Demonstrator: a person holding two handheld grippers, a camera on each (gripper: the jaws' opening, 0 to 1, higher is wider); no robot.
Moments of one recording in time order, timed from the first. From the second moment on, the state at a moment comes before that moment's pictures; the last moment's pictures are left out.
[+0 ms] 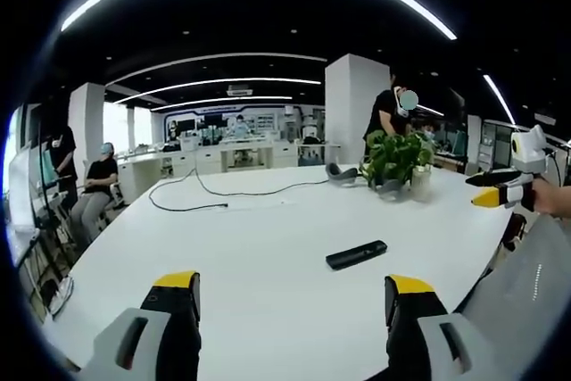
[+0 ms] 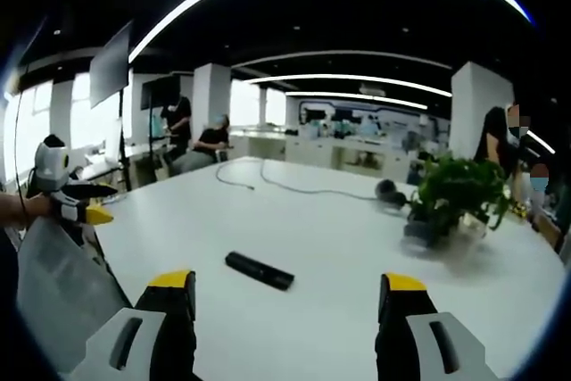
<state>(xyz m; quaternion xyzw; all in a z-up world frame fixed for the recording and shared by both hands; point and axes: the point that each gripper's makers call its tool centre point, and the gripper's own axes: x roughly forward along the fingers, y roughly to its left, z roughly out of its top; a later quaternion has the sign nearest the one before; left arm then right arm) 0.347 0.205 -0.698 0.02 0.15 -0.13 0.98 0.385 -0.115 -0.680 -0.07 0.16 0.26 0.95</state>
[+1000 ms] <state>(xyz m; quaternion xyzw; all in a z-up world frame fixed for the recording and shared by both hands) 0.372 0.138 -0.738 0.05 0.29 -0.33 0.90 0.391 -0.133 -0.675 -0.06 0.15 0.23 0.96</state>
